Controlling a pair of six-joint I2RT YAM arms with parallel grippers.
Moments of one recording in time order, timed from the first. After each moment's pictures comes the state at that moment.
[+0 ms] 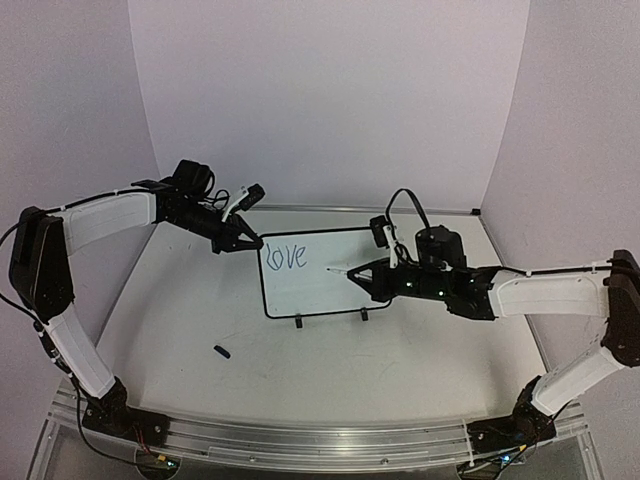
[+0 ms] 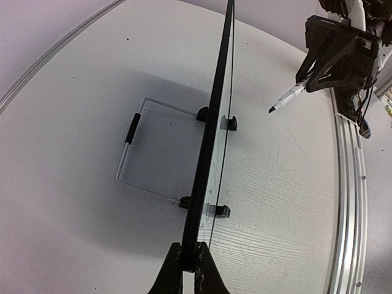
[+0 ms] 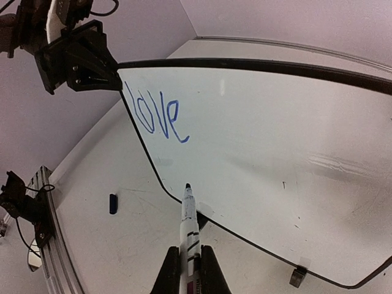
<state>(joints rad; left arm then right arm) -0.41 1.68 1.36 -0.54 0.76 0.49 0.80 1.45 0.80 0.27 -0.19 0.36</state>
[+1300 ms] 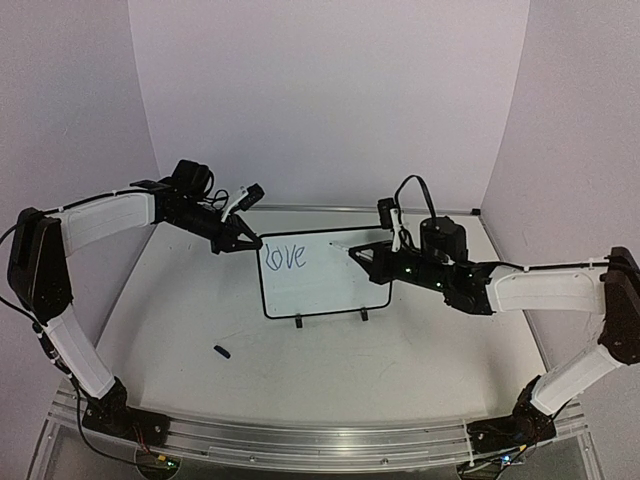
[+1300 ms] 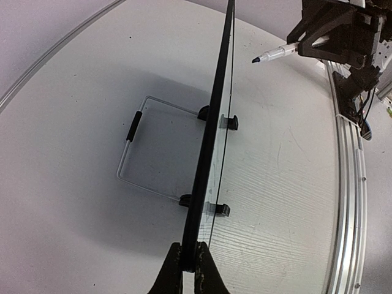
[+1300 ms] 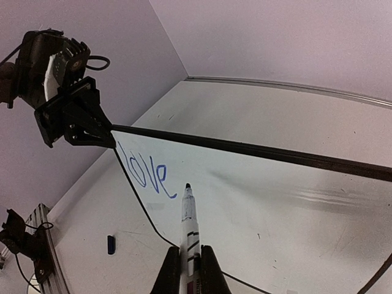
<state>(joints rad) -0.42 1.67 1.35 -0.54 0.75 0.48 0.77 1.47 0.83 0.39 -0.12 0.39</state>
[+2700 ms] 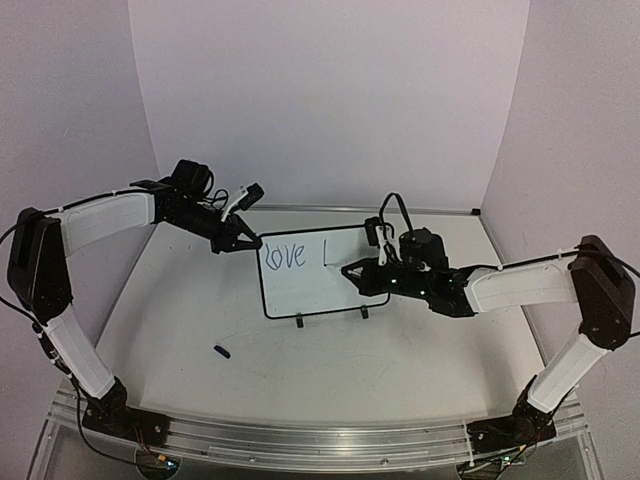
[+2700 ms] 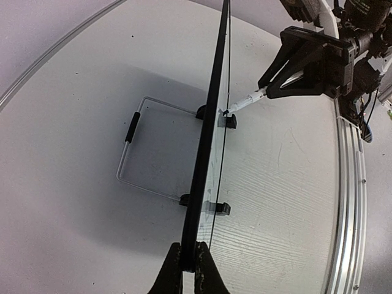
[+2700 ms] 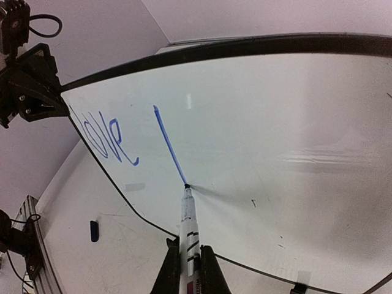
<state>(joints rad) -0.42 1.67 1.35 -0.54 0.74 0.46 0.77 1.62 0.85 0.38 -0.11 0.45</state>
